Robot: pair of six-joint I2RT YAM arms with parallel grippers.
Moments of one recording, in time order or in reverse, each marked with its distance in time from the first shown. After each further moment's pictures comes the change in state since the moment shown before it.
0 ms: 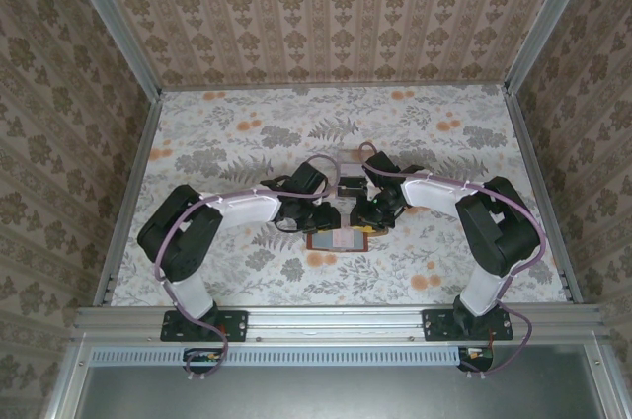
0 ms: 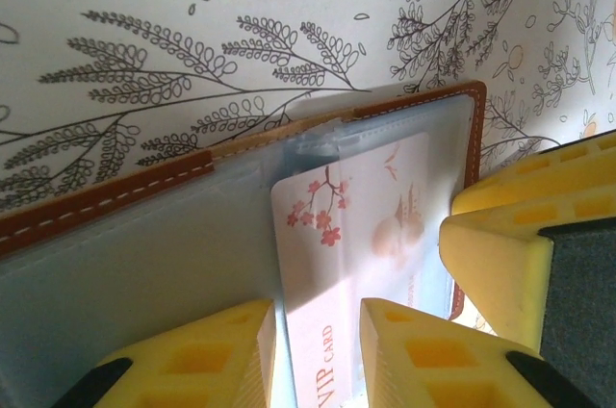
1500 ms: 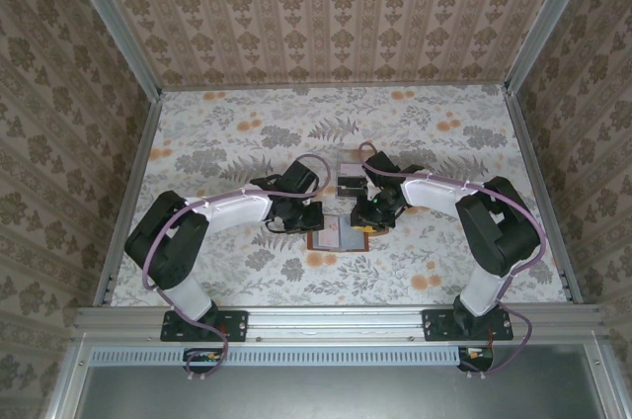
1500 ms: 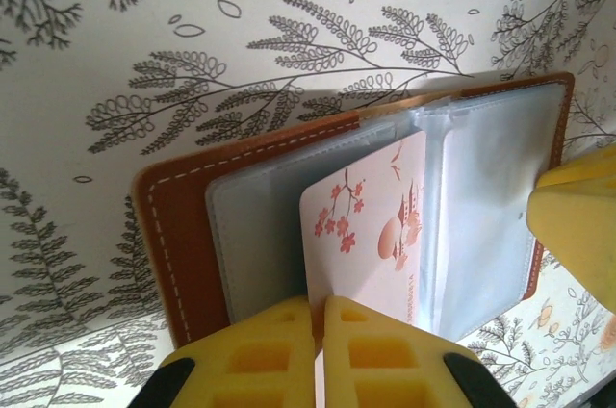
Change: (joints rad) left arm 0.031 -0.082 -0.016 -0.148 -0.101 0.043; right arm 0.000 0.000 0.002 -0.003 0.014 -0.004
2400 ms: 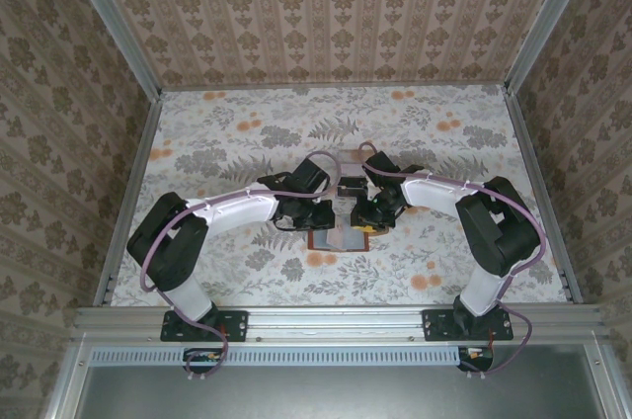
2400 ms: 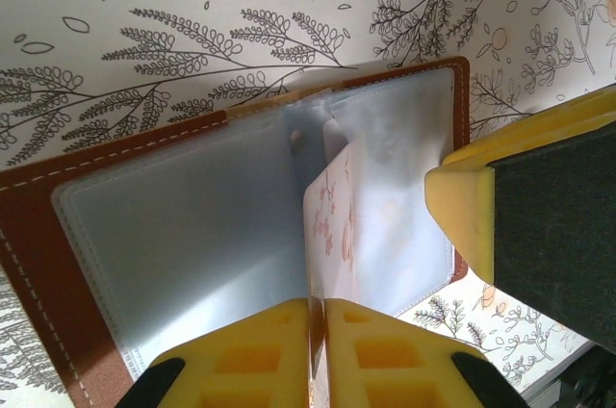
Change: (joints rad) left arm -0.065 0.000 0.072 -0.022 -0.005 0.002; right arm 0.000 0.000 0.000 0.000 0.000 -0.001
